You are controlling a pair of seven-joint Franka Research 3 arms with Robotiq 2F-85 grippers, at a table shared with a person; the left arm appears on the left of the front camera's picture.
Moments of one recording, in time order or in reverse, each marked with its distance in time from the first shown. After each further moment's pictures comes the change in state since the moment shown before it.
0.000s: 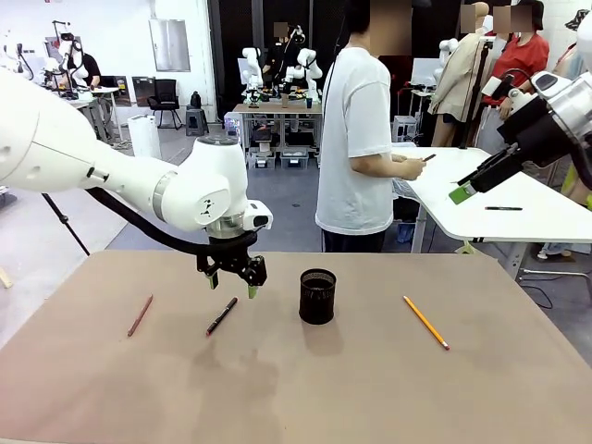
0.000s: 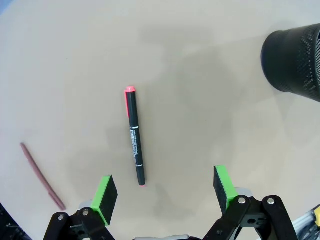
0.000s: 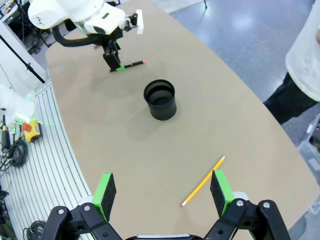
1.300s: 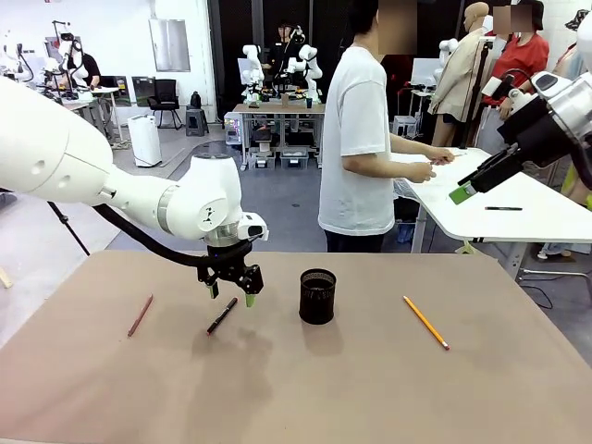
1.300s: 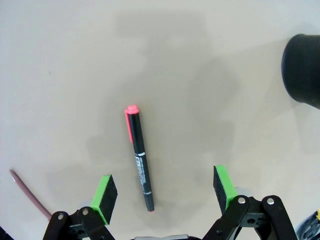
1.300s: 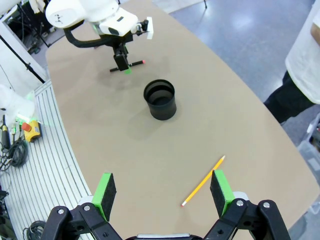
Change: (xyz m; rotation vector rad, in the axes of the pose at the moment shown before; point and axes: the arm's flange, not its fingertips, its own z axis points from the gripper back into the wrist) left arm 0.024 0.026 -0.039 -0.066 0.046 -0.026; right arm 0.000 0.000 0.000 0.000 0.000 -0.001
